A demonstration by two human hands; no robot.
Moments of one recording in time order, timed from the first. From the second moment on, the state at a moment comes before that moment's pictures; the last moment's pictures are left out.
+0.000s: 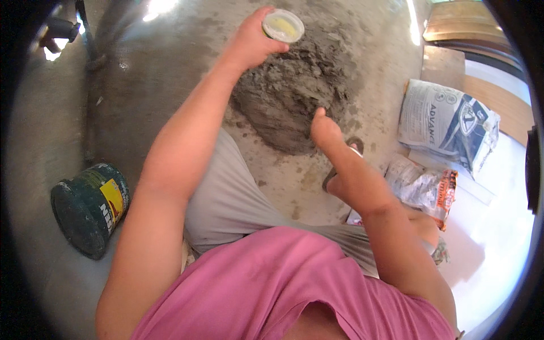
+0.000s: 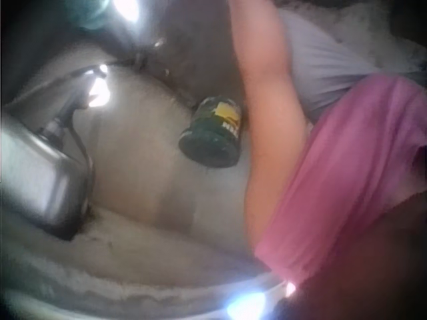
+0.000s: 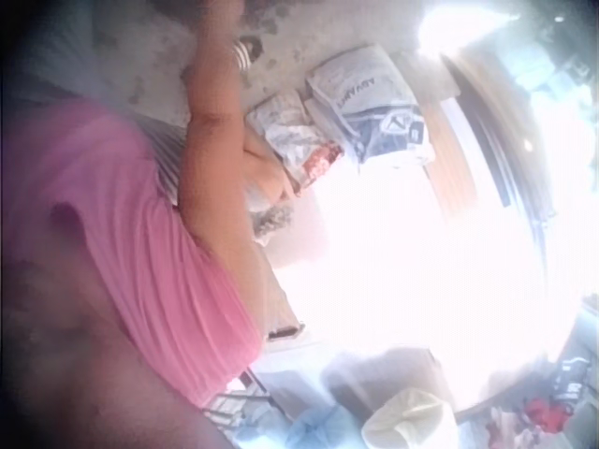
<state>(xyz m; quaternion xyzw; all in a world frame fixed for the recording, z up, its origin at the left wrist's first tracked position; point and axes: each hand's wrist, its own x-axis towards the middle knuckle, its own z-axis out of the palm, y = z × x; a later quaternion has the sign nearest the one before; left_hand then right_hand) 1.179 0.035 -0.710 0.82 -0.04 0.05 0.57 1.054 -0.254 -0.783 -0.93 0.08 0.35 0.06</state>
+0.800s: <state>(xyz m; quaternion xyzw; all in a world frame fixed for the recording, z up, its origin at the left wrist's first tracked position) 1.180 0.032 -0.711 0.83 -0.04 0.07 0.55 1.065 -0.260 -0.710 -0.89 0.13 0.40 0.19</state>
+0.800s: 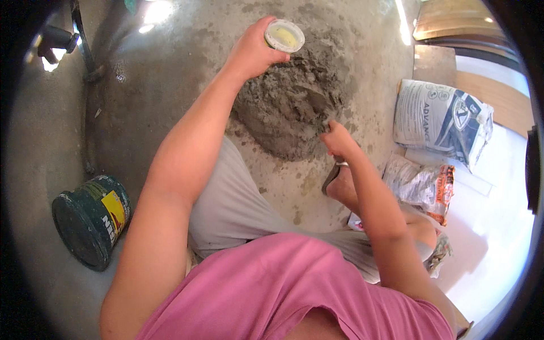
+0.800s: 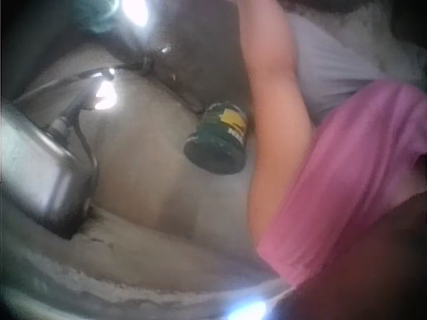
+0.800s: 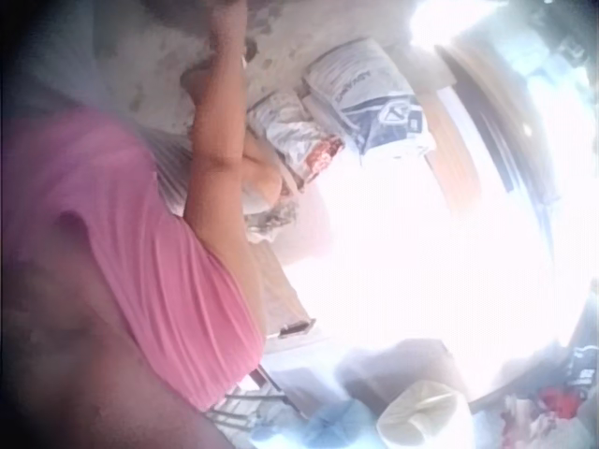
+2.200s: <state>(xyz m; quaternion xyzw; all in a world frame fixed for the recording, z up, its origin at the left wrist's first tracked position) 1.187 0.024 -0.705 0.81 -0.05 0.05 0.58 1.042 -0.251 -0.671 -0.94 0.04 0.29 0.18</state>
